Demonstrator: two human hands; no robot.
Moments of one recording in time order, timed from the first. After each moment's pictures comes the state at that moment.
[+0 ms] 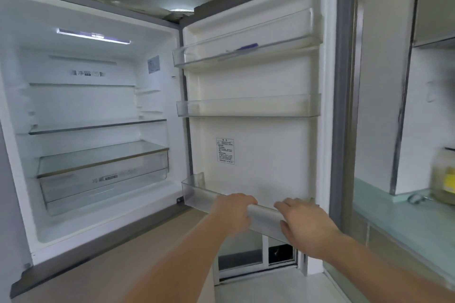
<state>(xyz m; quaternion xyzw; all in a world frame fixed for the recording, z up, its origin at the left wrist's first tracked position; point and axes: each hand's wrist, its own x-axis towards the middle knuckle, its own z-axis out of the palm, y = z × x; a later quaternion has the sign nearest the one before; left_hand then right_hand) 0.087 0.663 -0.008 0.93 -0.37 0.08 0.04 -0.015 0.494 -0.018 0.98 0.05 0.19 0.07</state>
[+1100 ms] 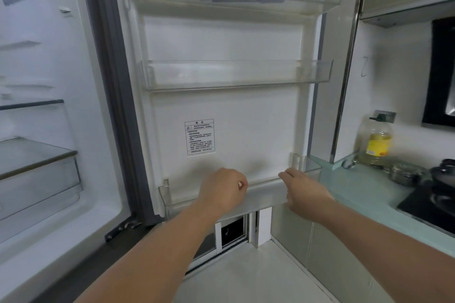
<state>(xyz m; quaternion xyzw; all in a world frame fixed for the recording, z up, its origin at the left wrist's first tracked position) 0.306 0.573 -0.020 0.85 -0.47 0.12 0.19 0.177 0.411 -0.032 0.97 -0.22 0.12 0.00</state>
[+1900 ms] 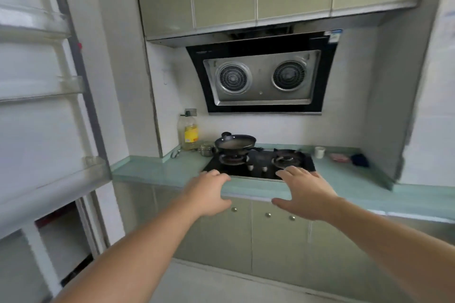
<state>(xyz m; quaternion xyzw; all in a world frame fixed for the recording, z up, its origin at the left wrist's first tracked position) -0.075 0.467 -0.022 0.66 -0.74 0.06 0.10 -0.317 0.443 -0.019 0.85 -0.52 0.12 0.06</state>
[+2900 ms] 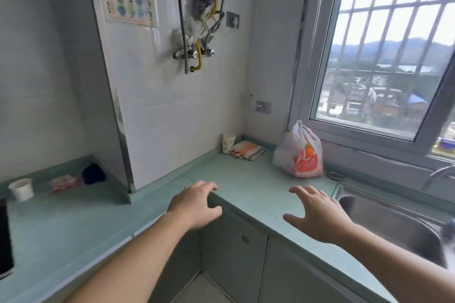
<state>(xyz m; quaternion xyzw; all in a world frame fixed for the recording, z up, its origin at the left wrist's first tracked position) -0.766 0.253 -0.092 0.22 -0.96 -0.15 0.08 -0.905 0.500 -0.084 0.35 -0.93 0.08 0.03</state>
